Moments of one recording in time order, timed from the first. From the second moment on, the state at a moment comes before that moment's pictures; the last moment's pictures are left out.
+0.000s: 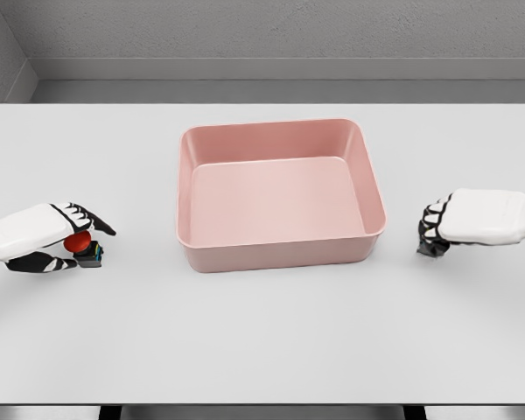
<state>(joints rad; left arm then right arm) -0.09 1.01 -0.31 -1.57 -0.30 -0.61 -0.29 -0.89 -1.25 1.14 -1.70 0.42 -0.61 0.31</state>
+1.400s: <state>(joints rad) -0.21 1.02 -0.31 -1.58 -0.28 -0.61 -0.30 -1.11 -1.02 1.10 -1.69 0.38 -0.61 0.42</state>
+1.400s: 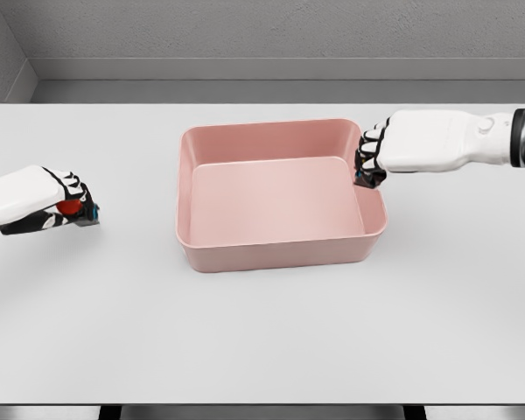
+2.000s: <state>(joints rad) -0.28 0.99 -0.31 -1.62 -0.28 -0.61 -0.30 -1.15 -0.73 1.10 -1.47 0.39 -0.61 0.47</state>
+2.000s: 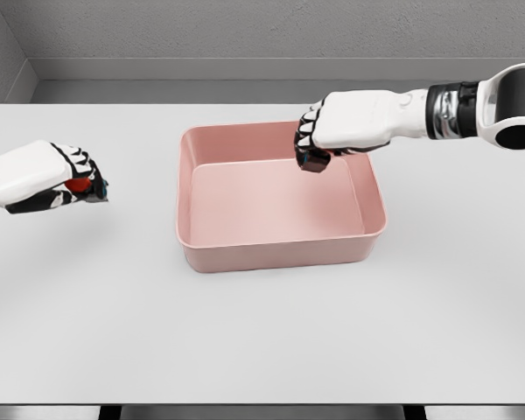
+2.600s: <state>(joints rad) -0.40 0.91 -0.38 -1.66 -0.29 -0.61 -0.32 -1.07 -0.75 0.99 -1.40 0.38 -0.61 0.46</state>
